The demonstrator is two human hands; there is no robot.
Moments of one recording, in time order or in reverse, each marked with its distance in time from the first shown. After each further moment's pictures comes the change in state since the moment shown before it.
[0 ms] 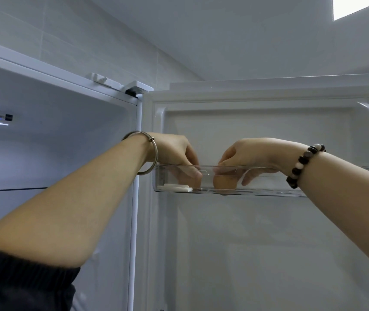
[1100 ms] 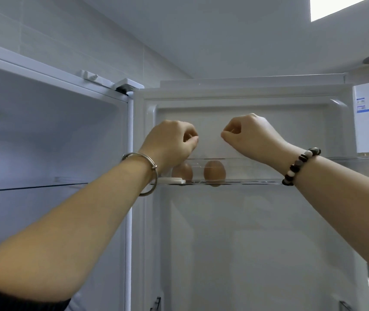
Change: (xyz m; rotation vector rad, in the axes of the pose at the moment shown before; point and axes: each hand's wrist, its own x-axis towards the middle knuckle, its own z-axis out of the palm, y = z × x) left_hand -0.011 0.008 0.031 0.207 0.781 0.243; right_hand -0.027 -0.002 0.002 -0.186 0.732 -0.173
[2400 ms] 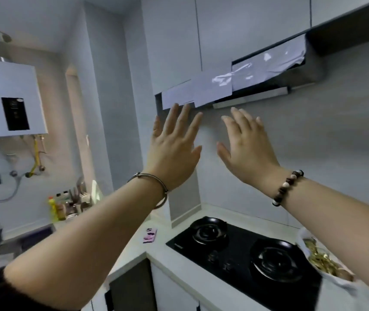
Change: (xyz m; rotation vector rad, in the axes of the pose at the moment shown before) left_hand -0.054 0.751 0.120 -0.750 0.134 0.825; right_hand -0.438 0.211 -0.568 -1.573 0.193 0.647
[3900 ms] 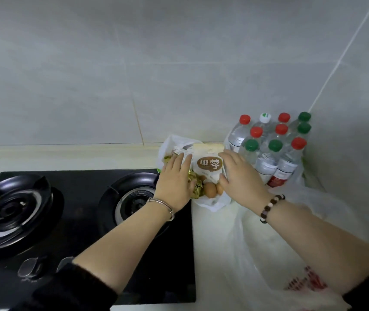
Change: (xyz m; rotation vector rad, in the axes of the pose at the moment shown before) left_hand 0.027 0.439 0.522 -0.967 -0.617 0.482; right_hand -0.269 0.398 0.263 -0.234 -0.736 0.781
